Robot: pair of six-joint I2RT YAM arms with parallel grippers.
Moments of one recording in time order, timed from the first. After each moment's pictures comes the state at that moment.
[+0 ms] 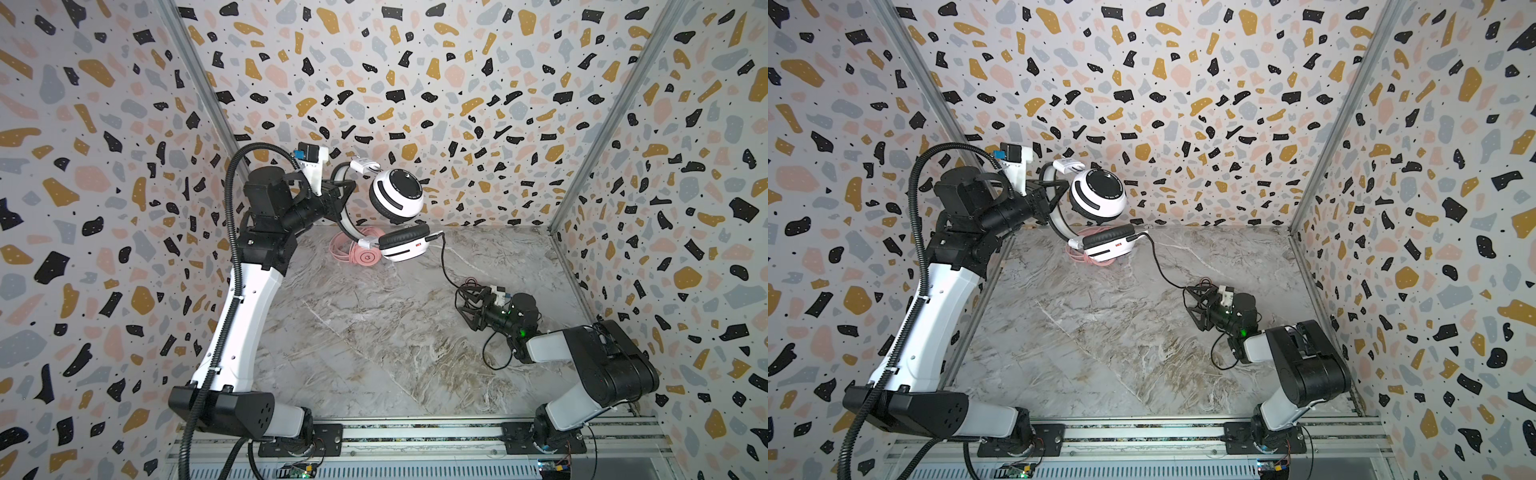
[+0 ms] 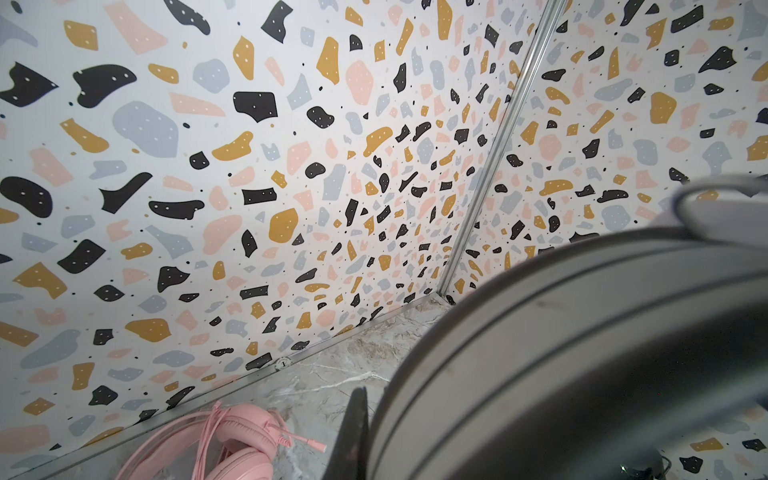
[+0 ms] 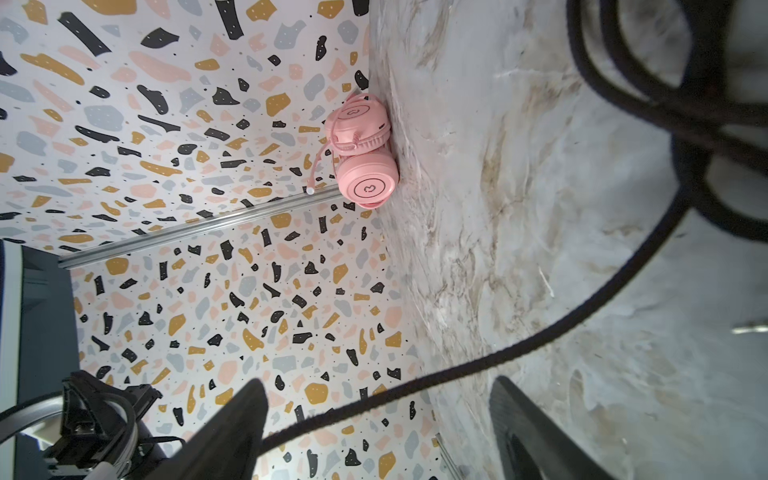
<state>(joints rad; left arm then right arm) -0.12 1.42 1.73 -0.36 0.61 -0.19 0.25 1.60 0.38 1.00 -0.64 1.61</state>
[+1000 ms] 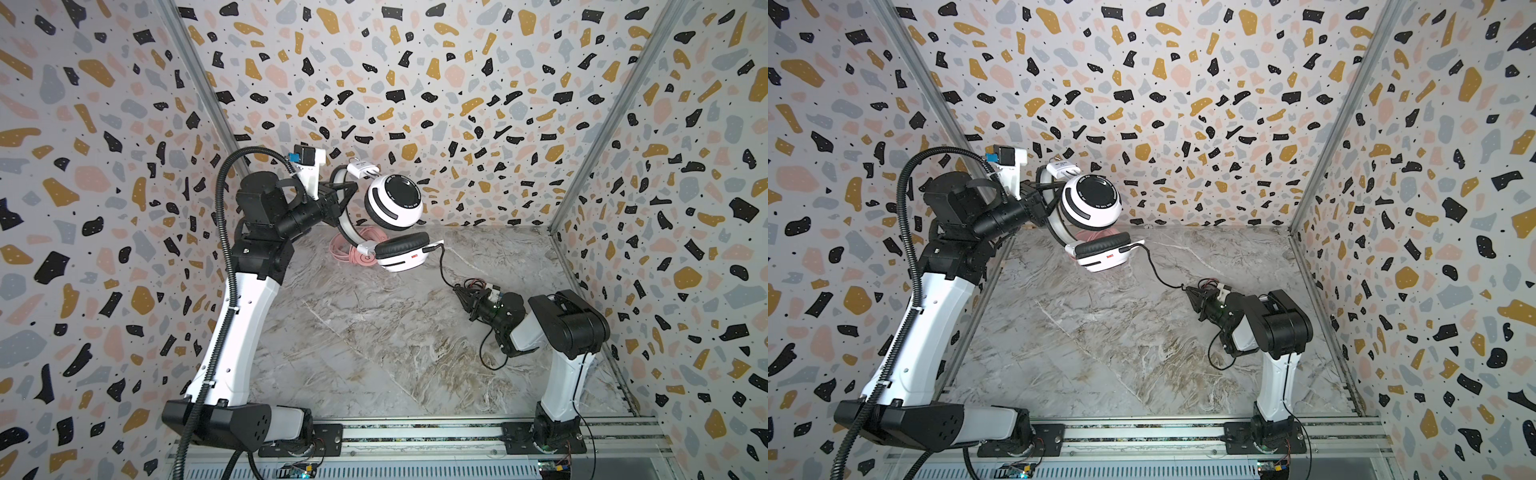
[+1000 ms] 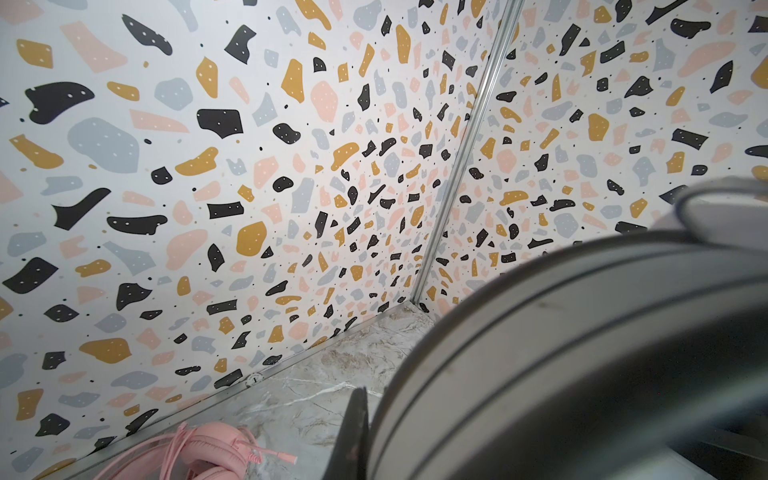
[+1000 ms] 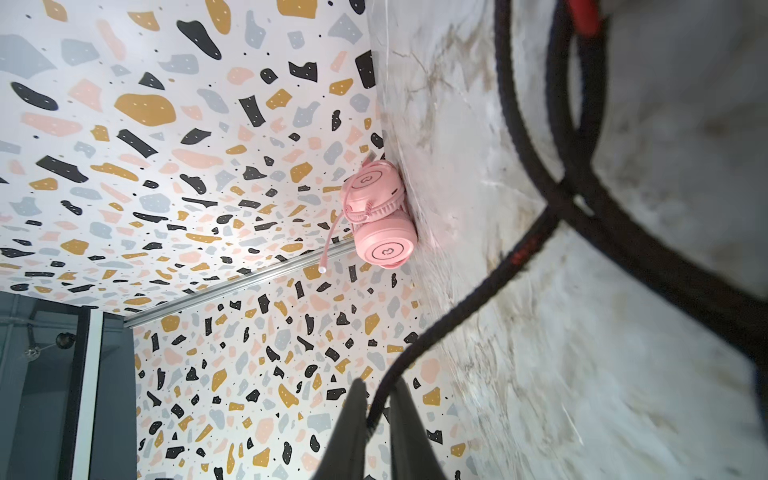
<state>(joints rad) -0.12 1.36 1.67 -0.30 0.69 -0.24 0.26 1.98 0.51 1.36 -0.52 1.76</state>
